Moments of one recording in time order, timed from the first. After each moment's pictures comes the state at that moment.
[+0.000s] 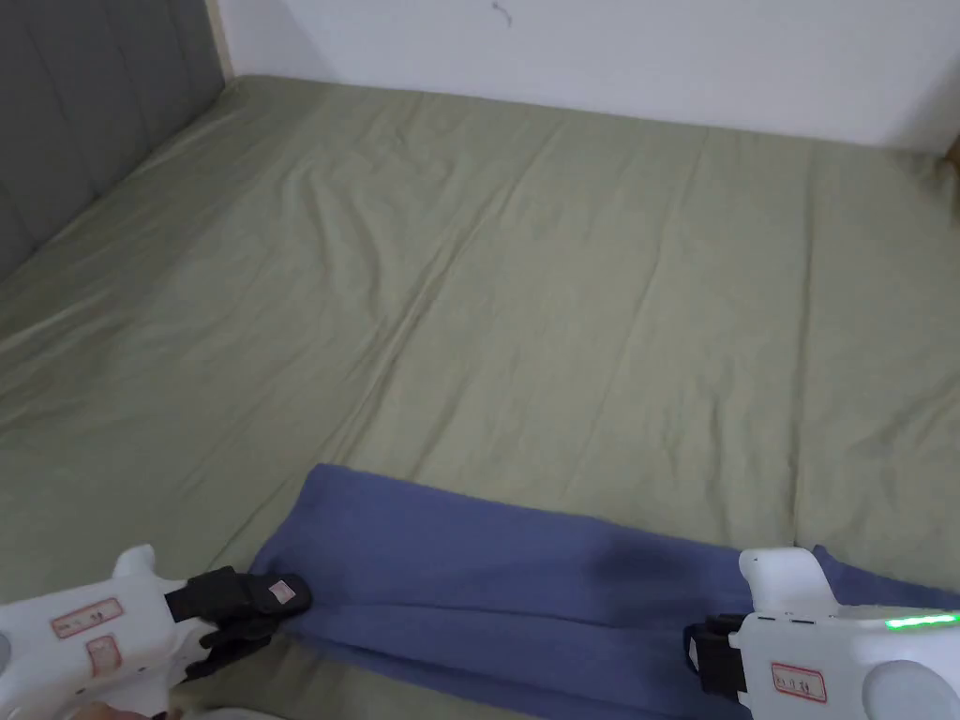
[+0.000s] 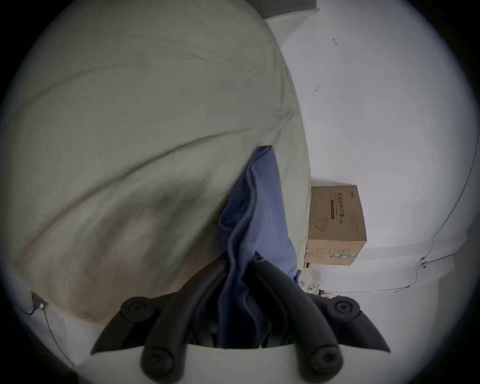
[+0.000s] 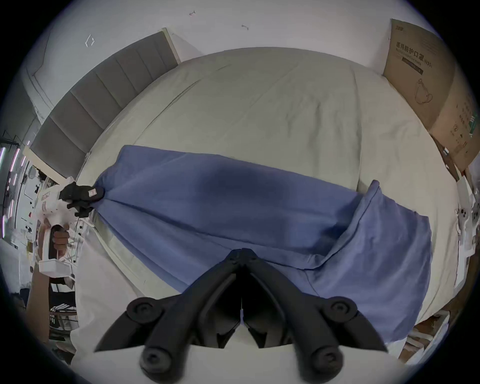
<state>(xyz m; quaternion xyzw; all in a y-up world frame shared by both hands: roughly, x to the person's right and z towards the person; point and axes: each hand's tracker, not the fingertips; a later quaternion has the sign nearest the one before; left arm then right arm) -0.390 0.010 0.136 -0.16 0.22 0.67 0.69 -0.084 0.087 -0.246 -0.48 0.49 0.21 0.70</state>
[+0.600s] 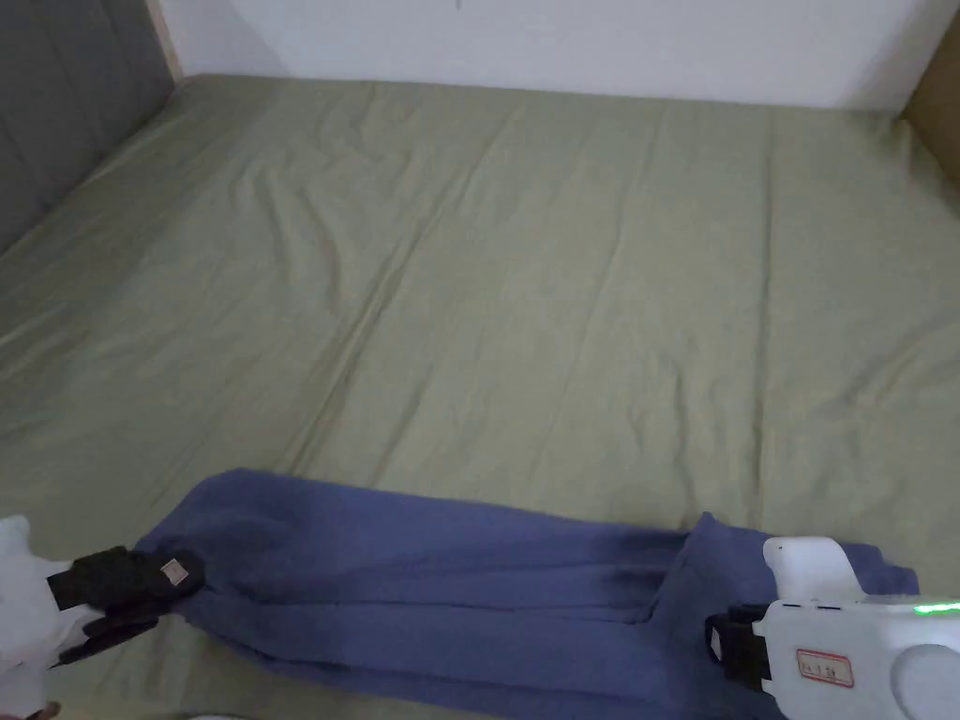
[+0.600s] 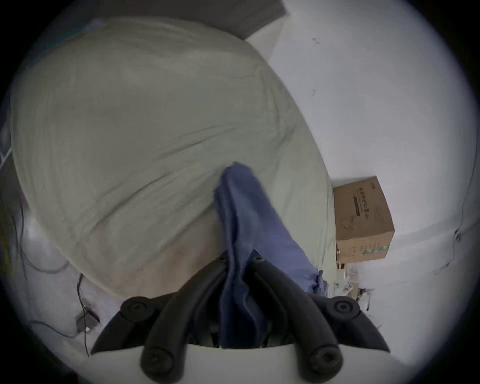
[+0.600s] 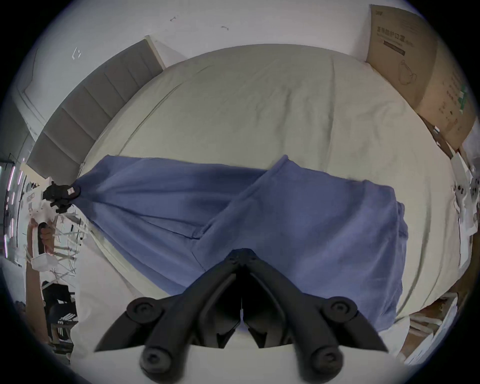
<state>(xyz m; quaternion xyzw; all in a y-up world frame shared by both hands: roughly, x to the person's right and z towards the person) -0.397 0.087 0.139 -0.21 0.30 0.54 0.76 -0.044 0.083 -0.270 -0.50 0.46 0.18 0.71</state>
